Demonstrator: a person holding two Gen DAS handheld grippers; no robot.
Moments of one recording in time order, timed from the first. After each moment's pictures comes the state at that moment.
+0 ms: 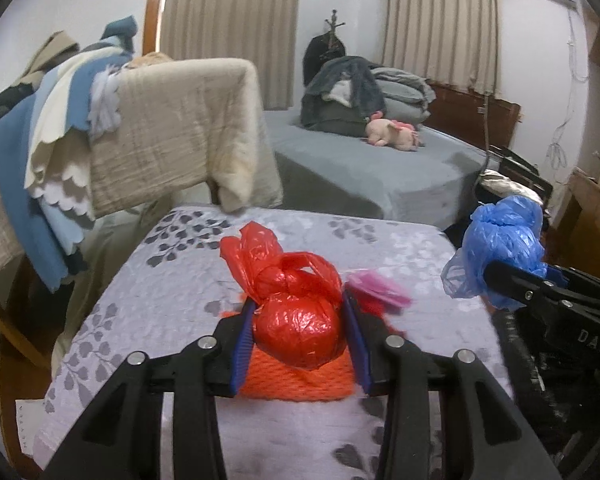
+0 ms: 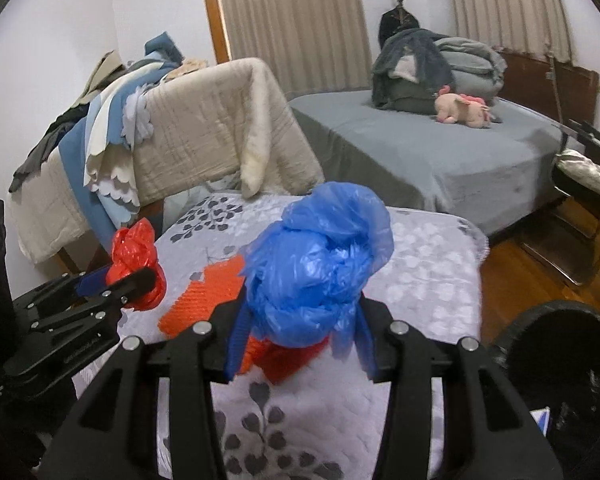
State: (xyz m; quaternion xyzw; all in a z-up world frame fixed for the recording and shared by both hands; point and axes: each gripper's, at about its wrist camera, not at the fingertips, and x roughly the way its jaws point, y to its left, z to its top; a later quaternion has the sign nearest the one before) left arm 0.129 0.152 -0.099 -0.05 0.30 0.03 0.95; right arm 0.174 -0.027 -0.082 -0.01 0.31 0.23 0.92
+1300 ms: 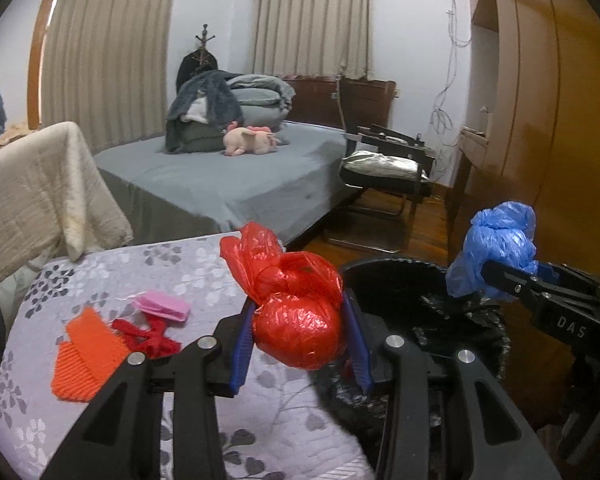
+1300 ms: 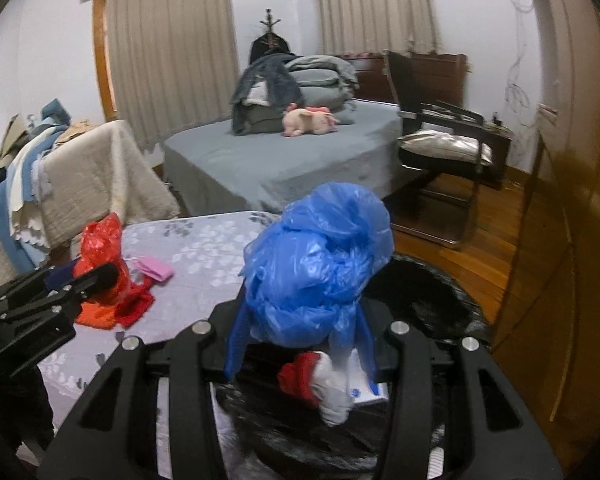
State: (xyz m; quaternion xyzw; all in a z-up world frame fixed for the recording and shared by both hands) left arm 0.090 -0.060 -0.055 0.01 0.27 -0.17 0.95; right arm 0.055 -0.255 -0.061 0.03 0.28 0.01 0.96
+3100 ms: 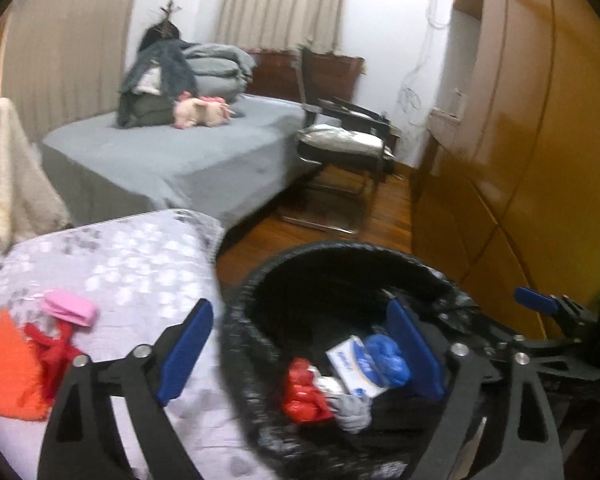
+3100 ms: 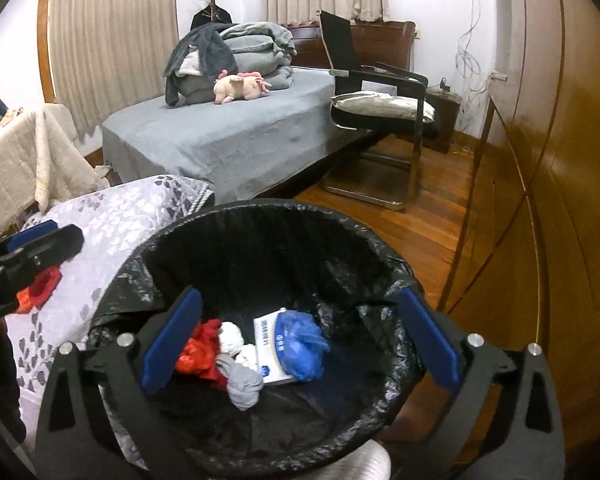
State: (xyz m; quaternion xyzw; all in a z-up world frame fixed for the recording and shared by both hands) left arm 0.150 -0.113 -0.099 0.00 0.31 -0.23 0.92; right arm 0.083 -0.317 -0.122 0.04 0.33 -0.08 0.94
